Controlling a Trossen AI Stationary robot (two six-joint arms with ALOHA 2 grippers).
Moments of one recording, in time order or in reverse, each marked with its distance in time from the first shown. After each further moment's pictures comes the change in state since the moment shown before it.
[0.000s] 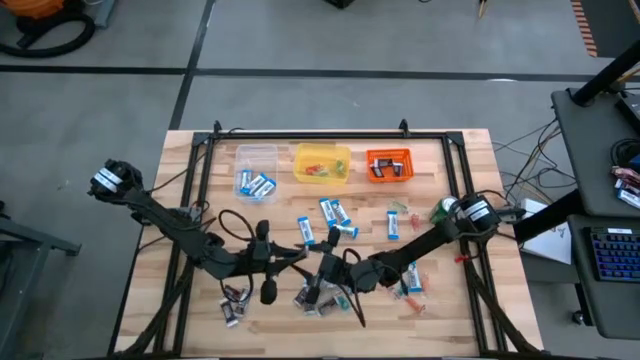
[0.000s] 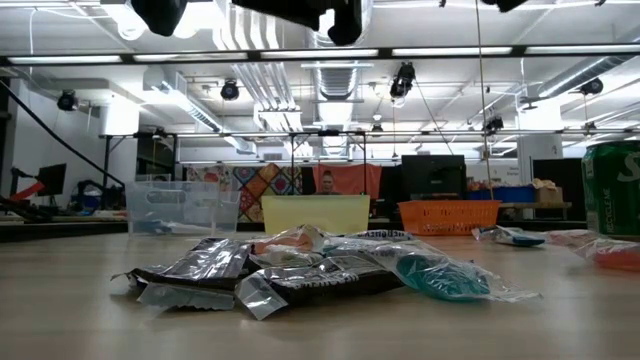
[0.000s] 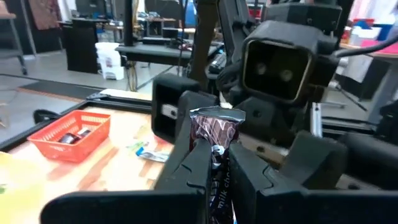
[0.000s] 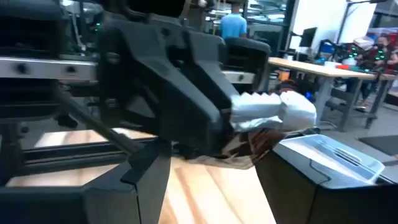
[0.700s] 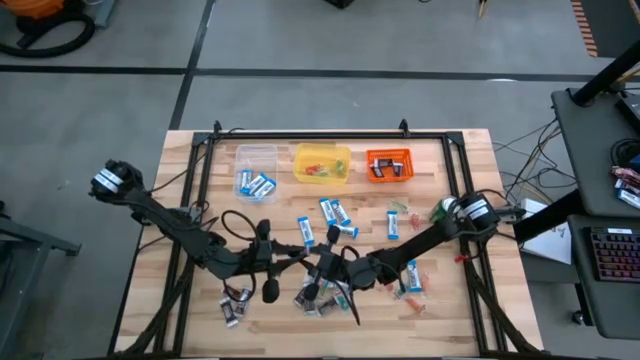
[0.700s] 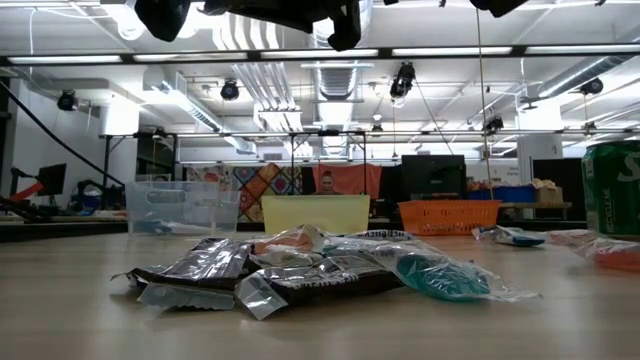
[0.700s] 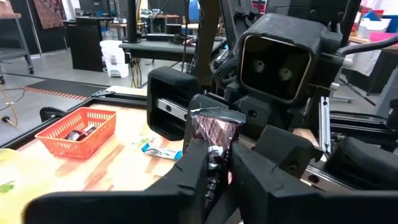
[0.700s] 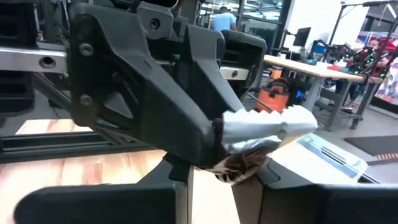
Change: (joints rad) left arm 0.009 0.004 0.000 -0.025 0.003 -0.001; right arm -0.020 -0.004 -0.001 -0.040 0.005 -0.027
